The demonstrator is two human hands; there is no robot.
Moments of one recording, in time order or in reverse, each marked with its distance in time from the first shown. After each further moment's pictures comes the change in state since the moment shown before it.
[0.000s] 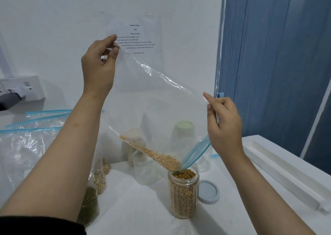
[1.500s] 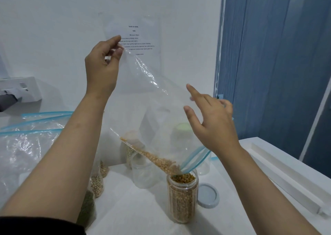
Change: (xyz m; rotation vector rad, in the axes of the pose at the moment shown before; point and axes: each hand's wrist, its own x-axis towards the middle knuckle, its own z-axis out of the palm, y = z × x) left_hand 0.004 -0.002 0.012 -0.036 0.000 -0.009; right_hand 0.021 -0.023 0.003 -0.287 -0.294 -0.117
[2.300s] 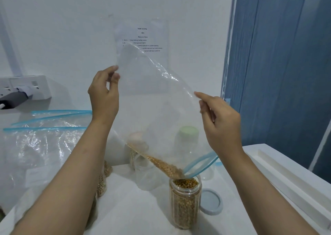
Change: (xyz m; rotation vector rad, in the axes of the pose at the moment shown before) left_hand -0.049 -0.030 -0.011 0.158 0.138 -0.073; right_hand 0.005 0.005 0.005 0.270 0.276 -0.045
